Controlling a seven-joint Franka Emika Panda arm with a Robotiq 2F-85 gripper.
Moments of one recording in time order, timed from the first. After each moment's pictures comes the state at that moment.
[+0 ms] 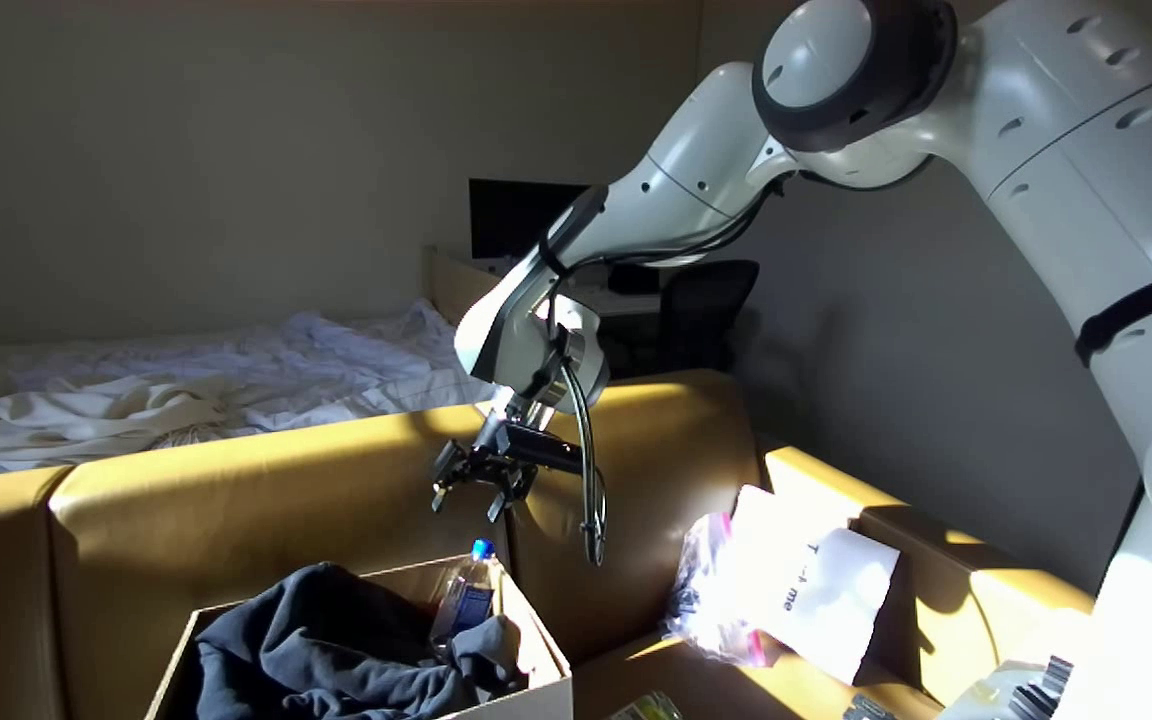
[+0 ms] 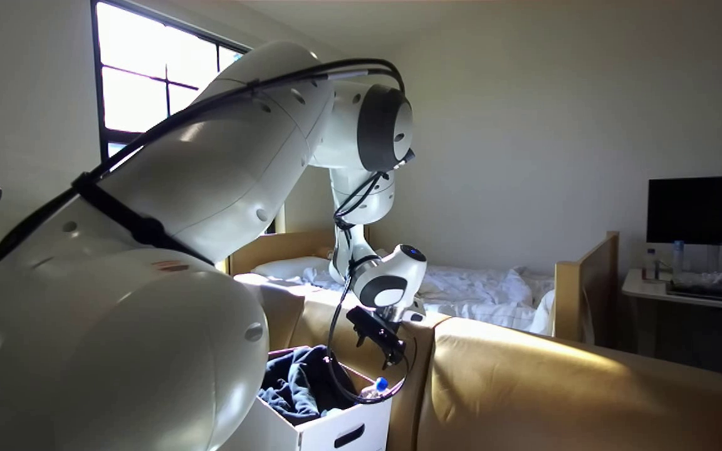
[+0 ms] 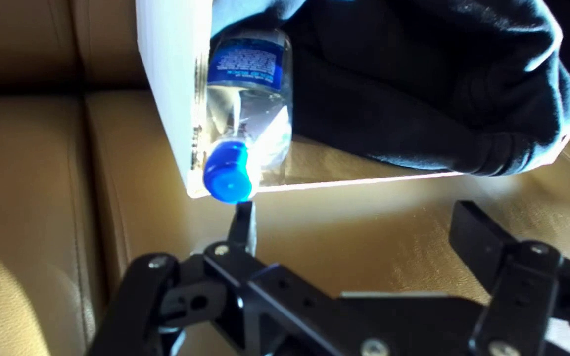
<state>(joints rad) 0.04 0.71 0.29 -1.87 0.66 2.75 -0.32</state>
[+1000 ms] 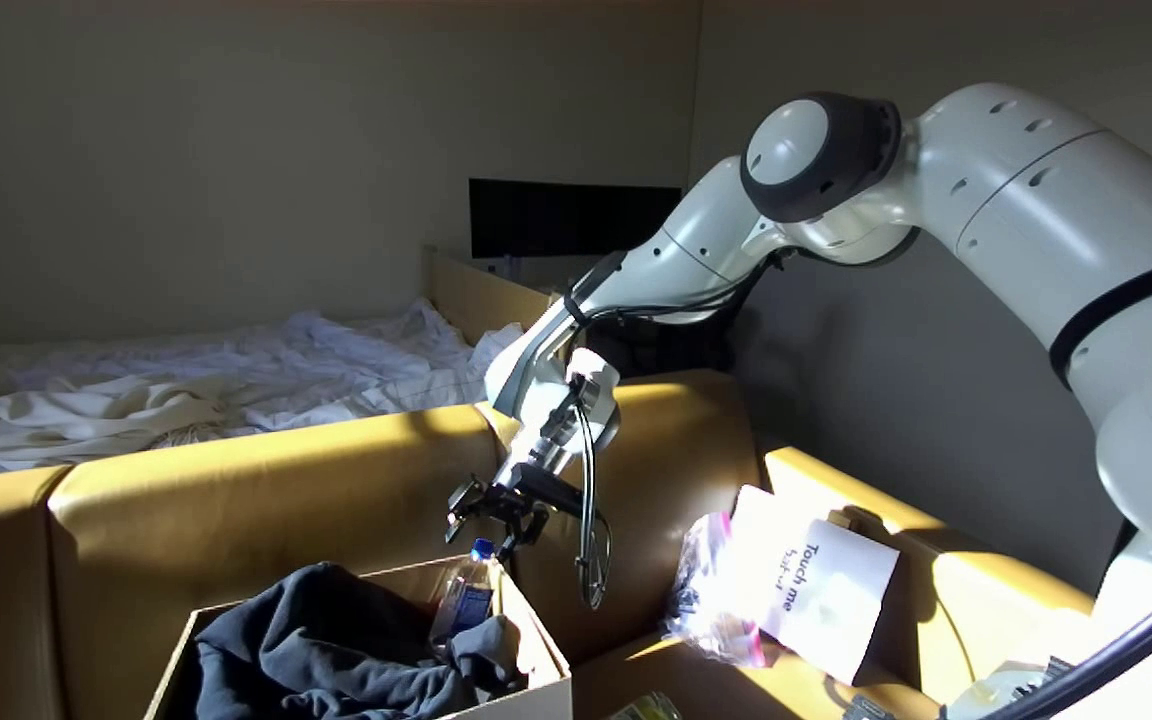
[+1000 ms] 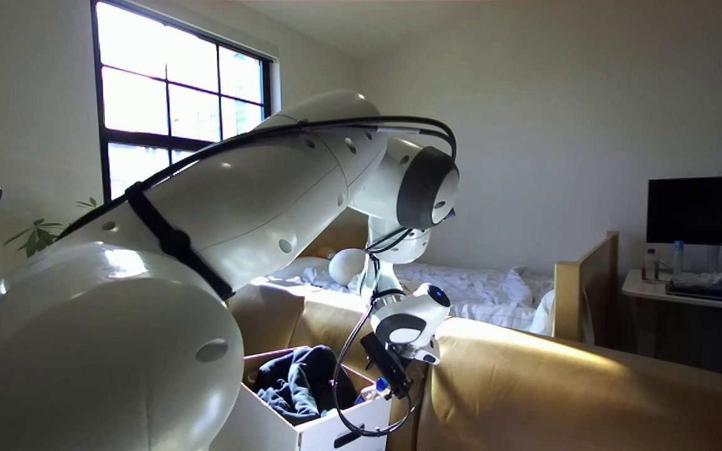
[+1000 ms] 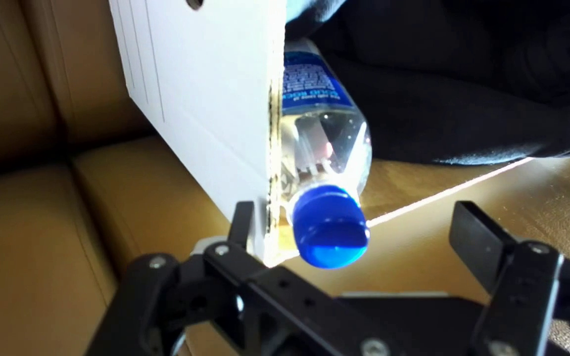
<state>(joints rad) -0.16 0.95 0.44 -1.74 0.66 2.75 -0.33</state>
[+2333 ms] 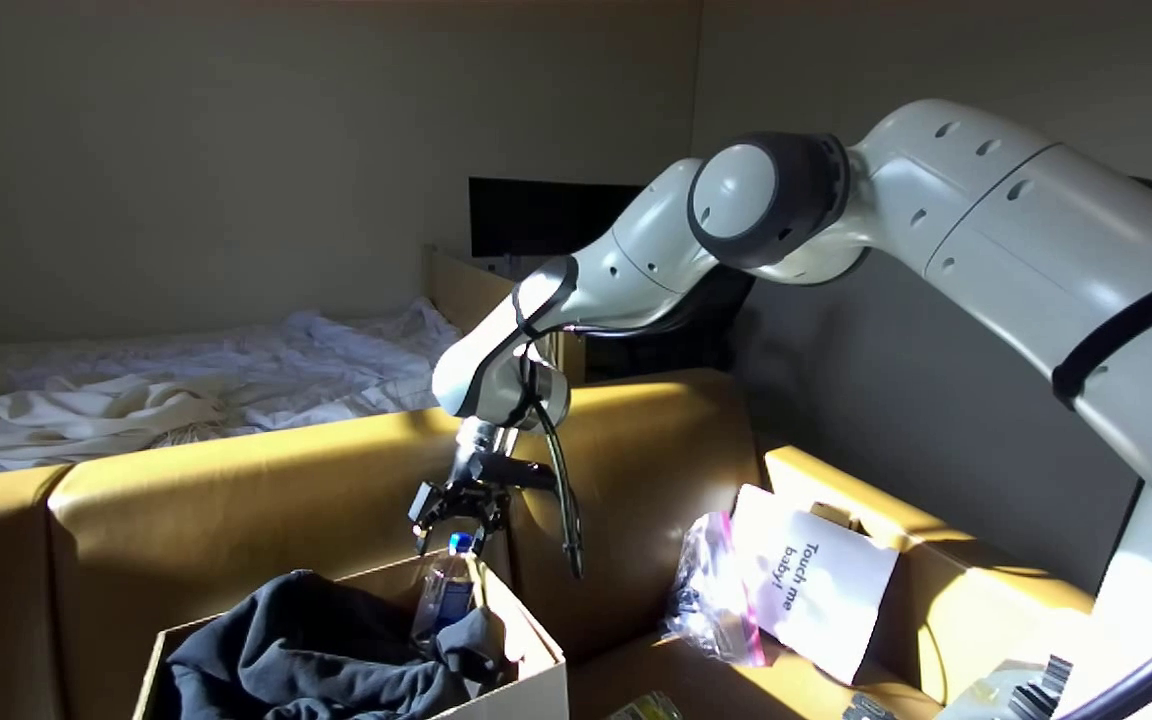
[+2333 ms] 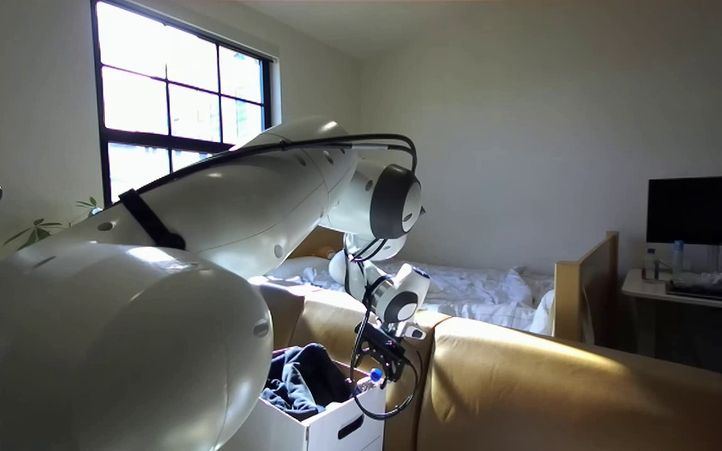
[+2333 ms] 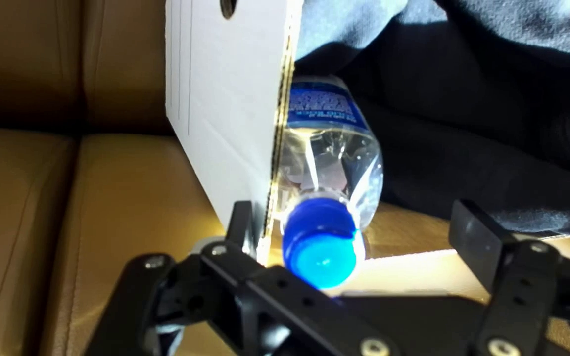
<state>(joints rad) 0.08 1.01 0.25 -1.45 0.34 2.42 -0.13</state>
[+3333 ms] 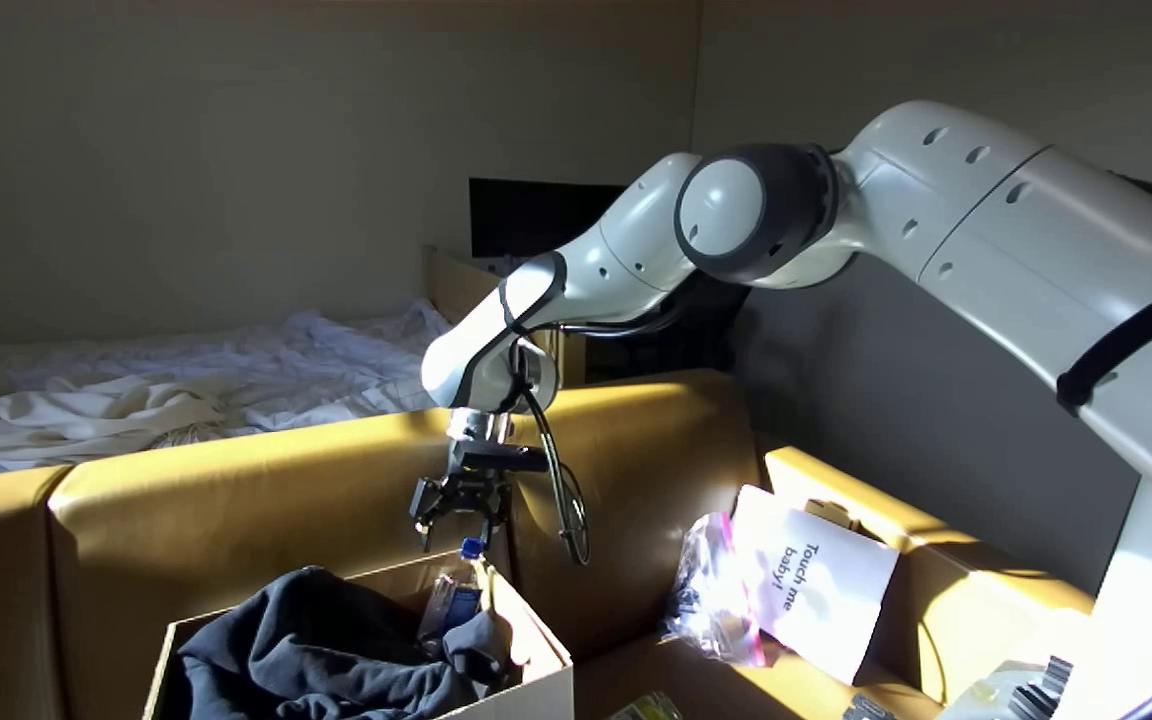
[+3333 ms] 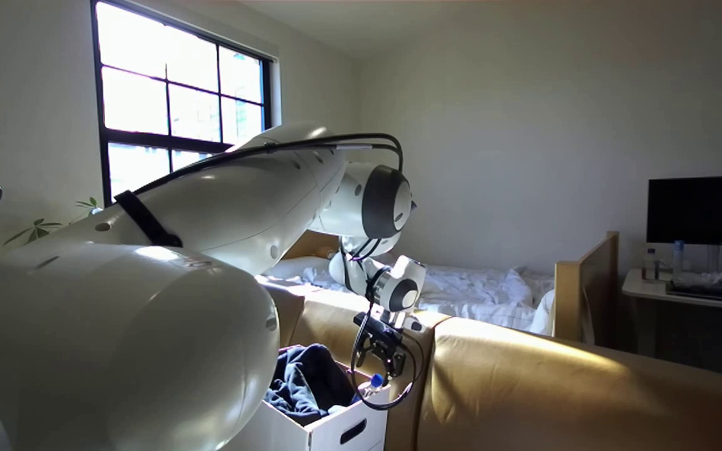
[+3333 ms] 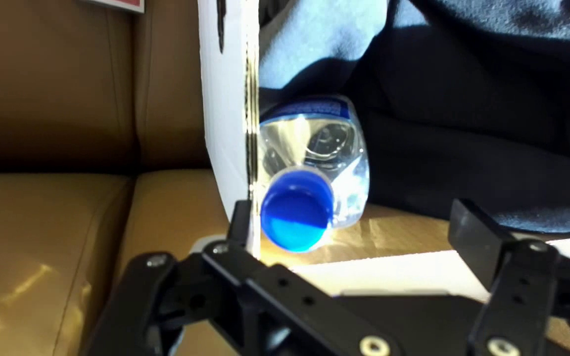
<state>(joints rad) 0.15 1.02 0.16 -1.35 0.27 2.25 0.08</state>
